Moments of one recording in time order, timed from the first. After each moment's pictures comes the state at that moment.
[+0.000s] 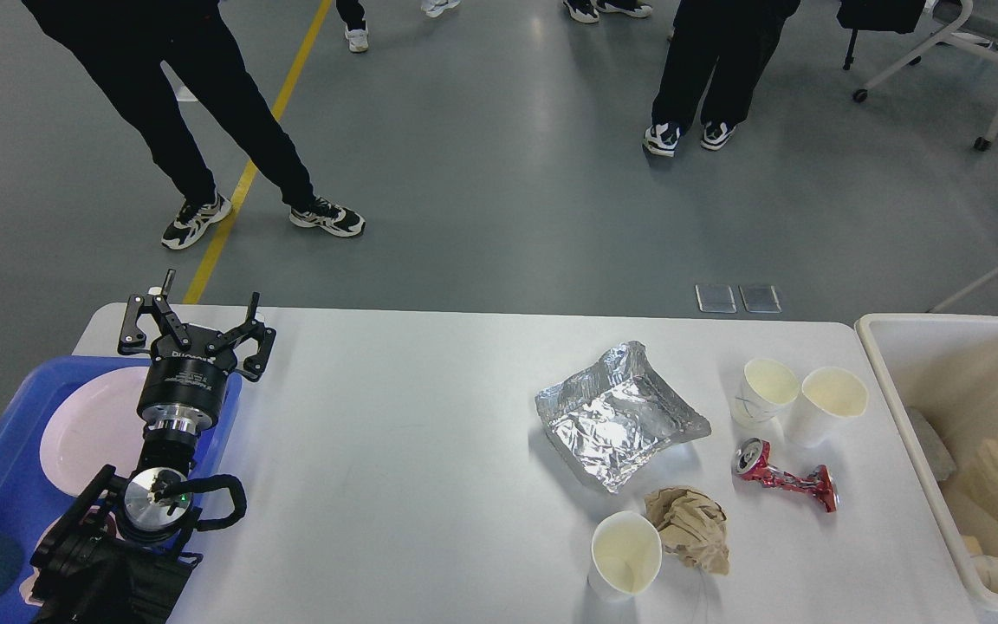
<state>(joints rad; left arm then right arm) -0.40 0.04 -1.50 -0.65 0.23 -0.56 -0.24 0.53 -0.45 -0.88 0.12 0.09 -0.22 -0.02</state>
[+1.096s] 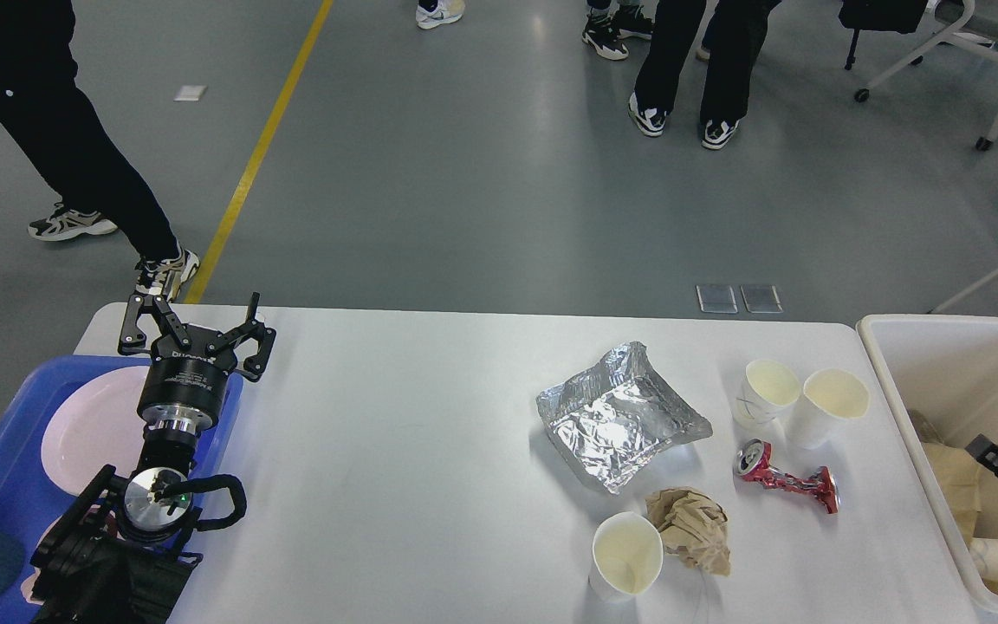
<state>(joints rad) -0.40 0.04 -1.50 -0.65 0.23 -0.56 -0.24 0.63 -0.43 -0.87 0.16 0.09 -0.12 -0.01</state>
